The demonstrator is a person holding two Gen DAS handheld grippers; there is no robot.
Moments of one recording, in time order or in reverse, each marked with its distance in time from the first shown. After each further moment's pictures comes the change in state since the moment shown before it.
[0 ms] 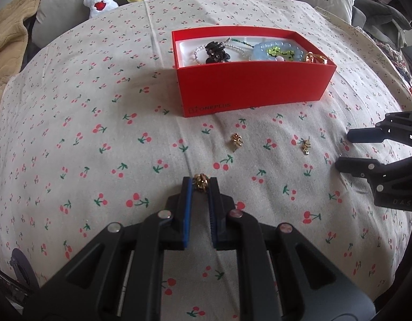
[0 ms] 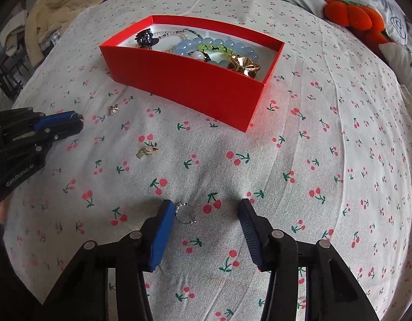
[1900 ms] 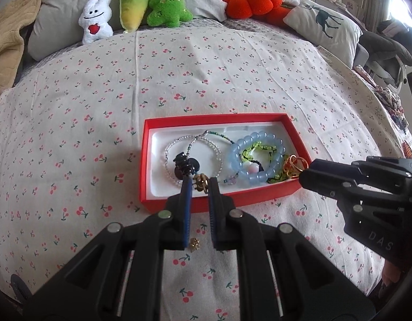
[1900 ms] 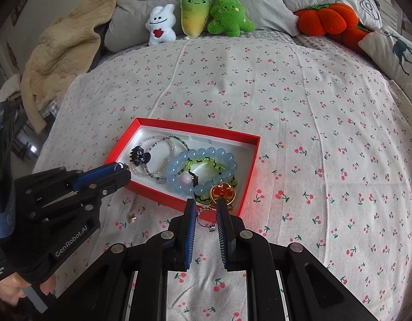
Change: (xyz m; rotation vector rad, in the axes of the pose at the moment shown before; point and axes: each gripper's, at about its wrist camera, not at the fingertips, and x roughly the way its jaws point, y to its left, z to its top) left arm -0.009 -0.021 0.096 -0.094 -0.087 -0.059; right arm -0.048 -0.033 0.066 0.218 -0.196 0.098
